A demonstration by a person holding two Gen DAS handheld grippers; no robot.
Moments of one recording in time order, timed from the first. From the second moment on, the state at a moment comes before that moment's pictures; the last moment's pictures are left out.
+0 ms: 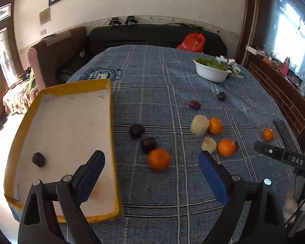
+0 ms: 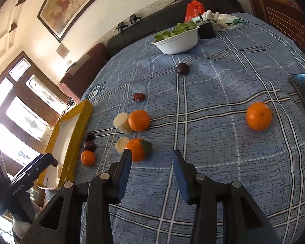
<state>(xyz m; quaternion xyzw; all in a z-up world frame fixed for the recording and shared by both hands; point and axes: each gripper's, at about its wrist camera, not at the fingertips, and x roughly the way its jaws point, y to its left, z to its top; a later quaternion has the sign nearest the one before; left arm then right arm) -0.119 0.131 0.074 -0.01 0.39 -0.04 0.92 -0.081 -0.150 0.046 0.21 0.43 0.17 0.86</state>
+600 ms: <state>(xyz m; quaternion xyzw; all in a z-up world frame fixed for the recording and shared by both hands) -0.081 0.083 0.049 0.02 0.43 -0.14 0.89 -0.044 -0.095 0.020 0.16 0.46 0.22 0.85</state>
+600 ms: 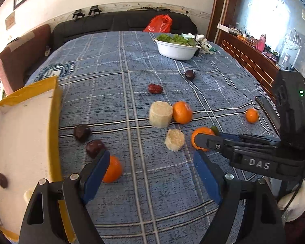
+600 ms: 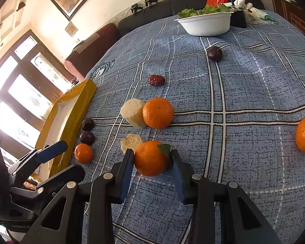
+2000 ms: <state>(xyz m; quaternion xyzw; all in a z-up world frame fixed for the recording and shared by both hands) -0.139 0.317 0.063 -0.10 0.39 0.12 0.91 -0.110 0.154 0.068 0.01 0.45 0.39 0.80</state>
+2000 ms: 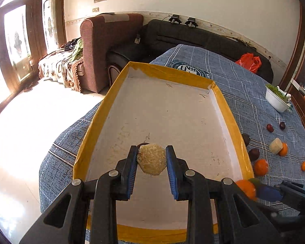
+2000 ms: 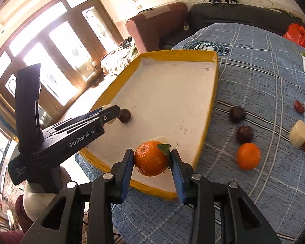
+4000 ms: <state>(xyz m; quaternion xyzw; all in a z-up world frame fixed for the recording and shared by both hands) -0.065 0.121 0.027 0.01 0.46 -0.08 0.88 -0.068 -0.085 0.026 0.16 0.45 0.21 0.85</state>
